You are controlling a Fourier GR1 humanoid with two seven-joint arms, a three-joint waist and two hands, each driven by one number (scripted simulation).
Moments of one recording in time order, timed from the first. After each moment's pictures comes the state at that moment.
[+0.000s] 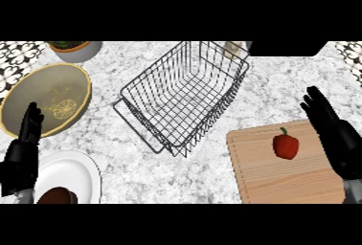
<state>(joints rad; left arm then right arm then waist) 0.04 0.46 -0.09 -1.51 0.13 0.41 -0.15 -0.05 -0.56 0.20 -1.70 -0.36 -0.22 0.13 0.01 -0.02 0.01</state>
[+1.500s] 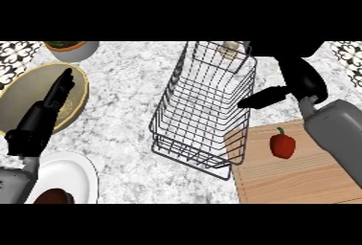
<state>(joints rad) -0.19 0.54 -0.17 -1.52 0.12 0.15 -0.04 -0.73 -0.62 0.54 -1.28 0.18 -0.11 0.67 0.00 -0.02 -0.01</state>
